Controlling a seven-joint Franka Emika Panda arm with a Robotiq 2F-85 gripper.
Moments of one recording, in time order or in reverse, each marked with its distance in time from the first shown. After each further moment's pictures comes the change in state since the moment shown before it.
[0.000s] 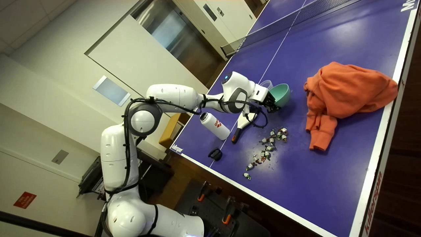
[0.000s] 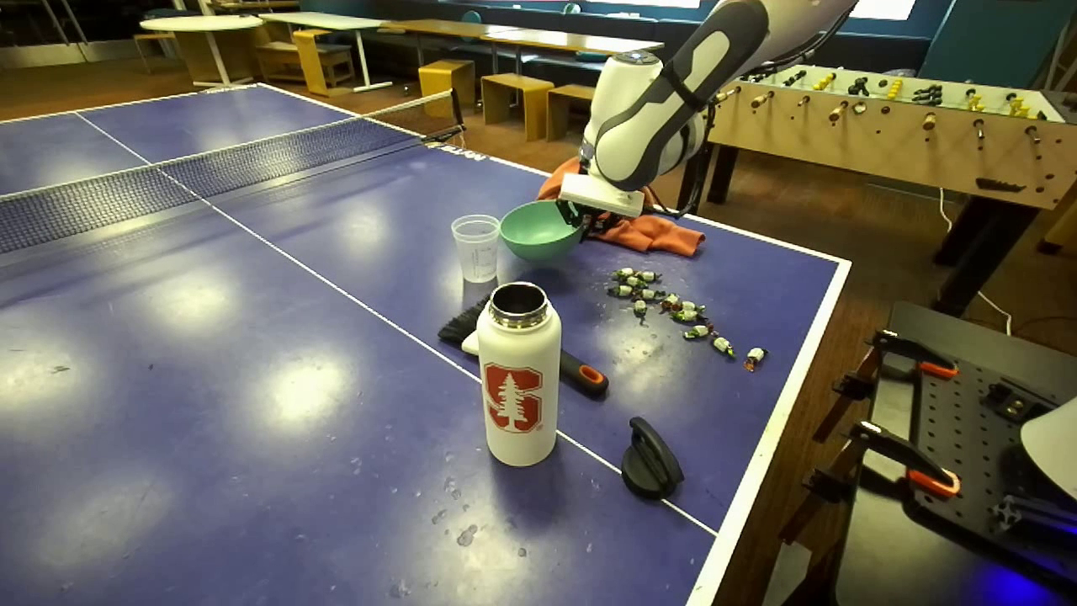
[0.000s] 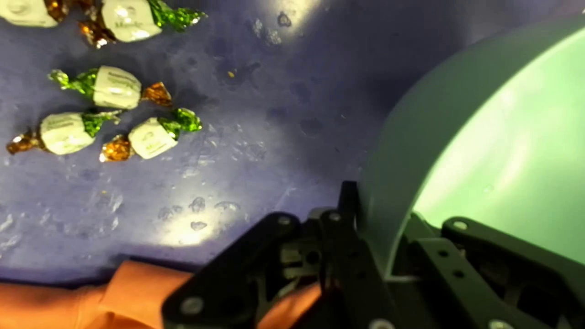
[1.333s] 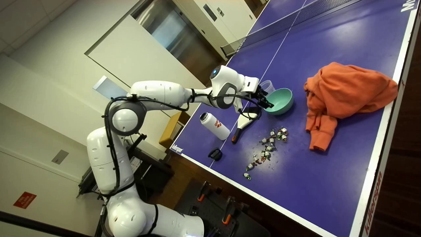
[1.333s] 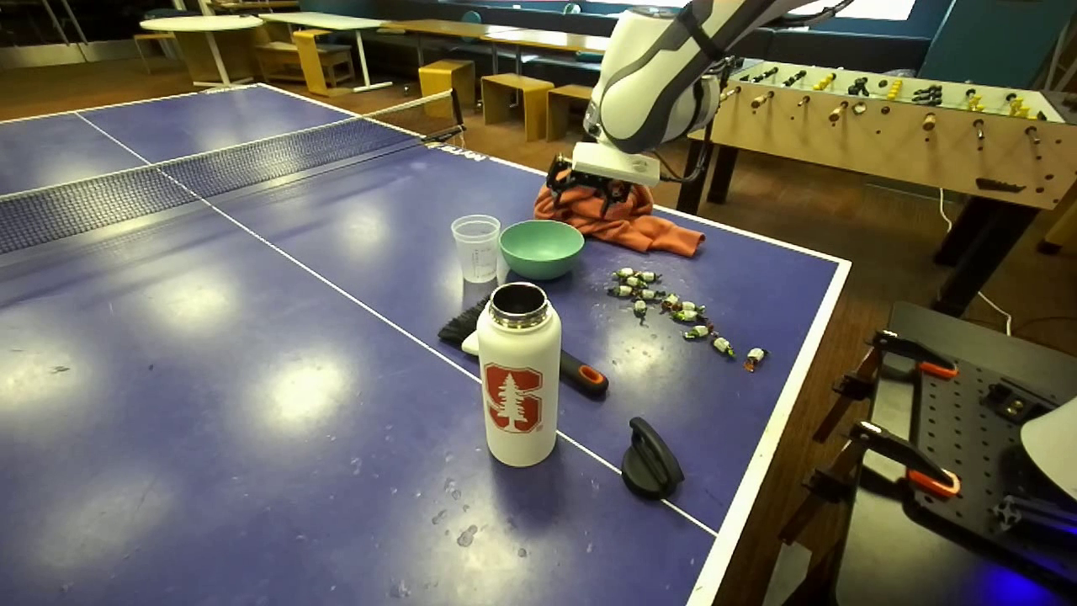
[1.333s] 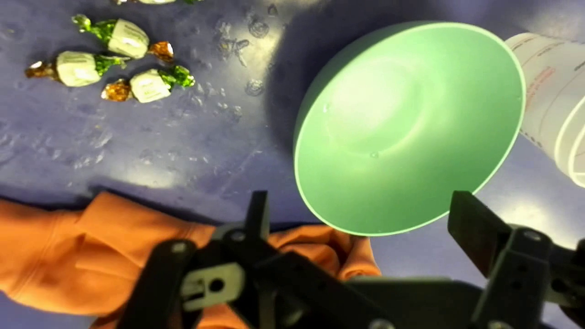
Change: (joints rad) arm 0.030 -0.154 -0.009 -0.111 0.080 0.010 -0.252
